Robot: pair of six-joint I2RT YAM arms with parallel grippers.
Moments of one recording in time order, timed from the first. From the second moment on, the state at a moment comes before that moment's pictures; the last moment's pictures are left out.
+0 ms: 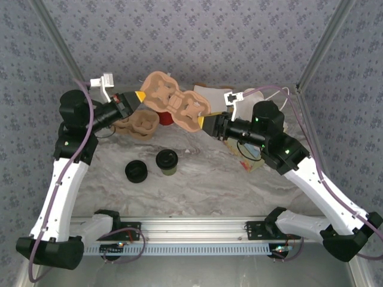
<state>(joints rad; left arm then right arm) -0.18 1.03 1.25 -0.24 0.70 -0.81 0.69 1.07 1.26 -0.33 -0.38 0.58</state>
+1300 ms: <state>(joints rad) -0.91 1.31 1.56 -0.55 -0.02 -0.18 0.68 0.98 1.41 -0.77 -0.03 0.52</state>
